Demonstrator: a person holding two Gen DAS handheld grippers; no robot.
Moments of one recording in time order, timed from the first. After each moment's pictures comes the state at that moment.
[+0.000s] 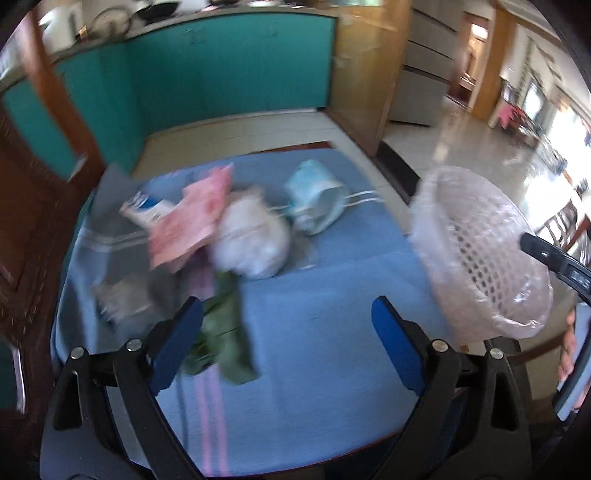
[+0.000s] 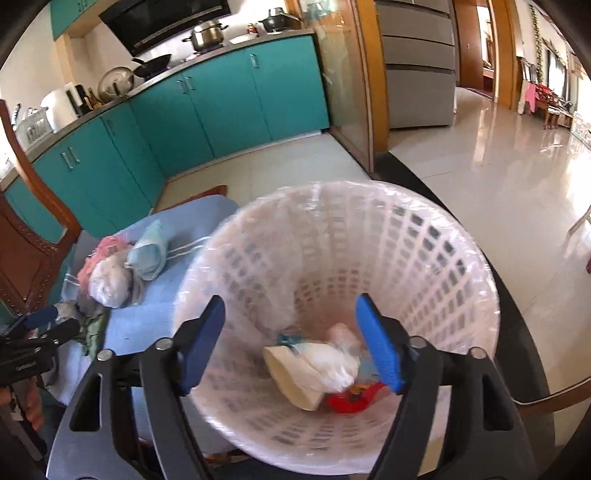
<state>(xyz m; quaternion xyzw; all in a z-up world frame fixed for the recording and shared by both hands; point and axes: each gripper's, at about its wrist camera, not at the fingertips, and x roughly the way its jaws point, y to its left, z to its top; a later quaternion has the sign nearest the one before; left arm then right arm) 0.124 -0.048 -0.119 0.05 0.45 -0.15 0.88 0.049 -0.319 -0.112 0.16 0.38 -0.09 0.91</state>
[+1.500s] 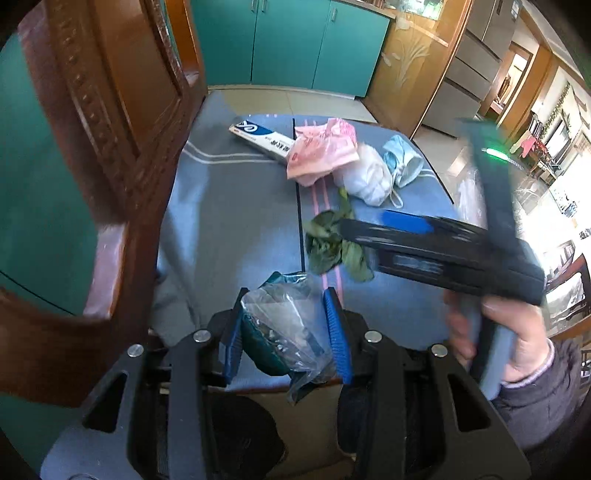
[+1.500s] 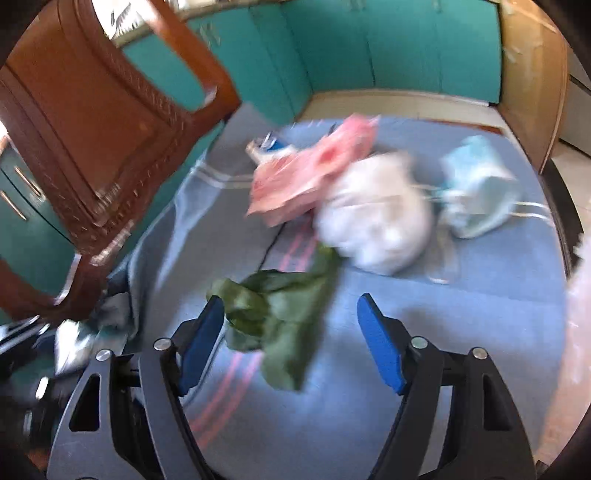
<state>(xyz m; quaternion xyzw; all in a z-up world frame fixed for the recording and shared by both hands) 0.066 0.096 -0.106 -0.01 0.49 -0.11 0.86 0.181 -0.051 -0.167 0.08 0.48 0.17 0.85</state>
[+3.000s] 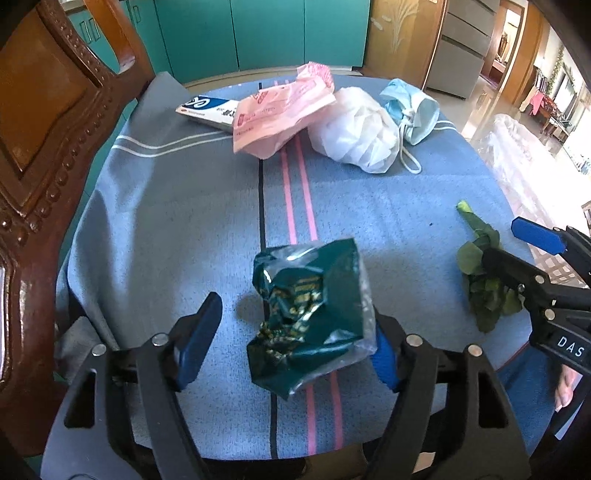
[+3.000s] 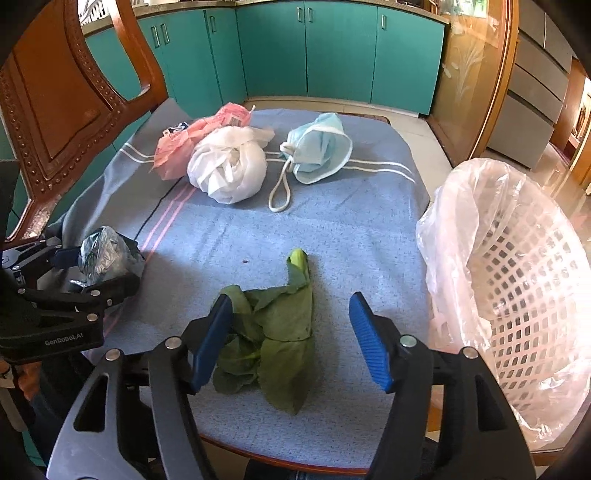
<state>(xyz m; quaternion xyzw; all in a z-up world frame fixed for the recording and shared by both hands) 0.113 0.030 -0.176 0.07 0.51 -0.10 0.85 0.103 -0.139 -0.164 0.01 0.47 0.04 0.88</state>
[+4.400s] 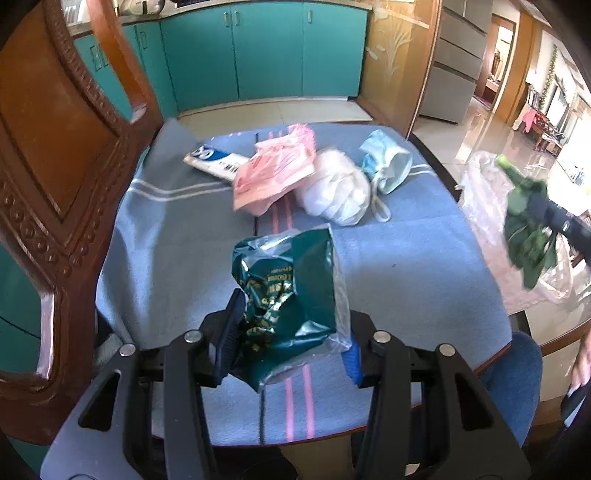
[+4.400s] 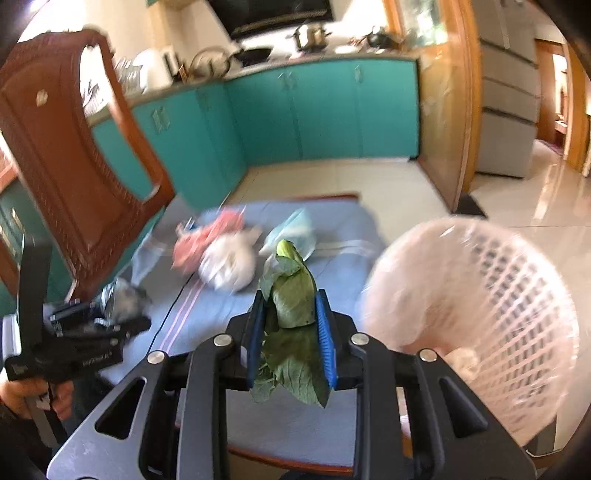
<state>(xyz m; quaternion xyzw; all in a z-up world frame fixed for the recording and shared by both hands) 0.098 0.019 -0.121 0.06 0.46 -0.10 0.88 0.065 -0.200 -0.082 0.09 0.34 0.04 0.94</state>
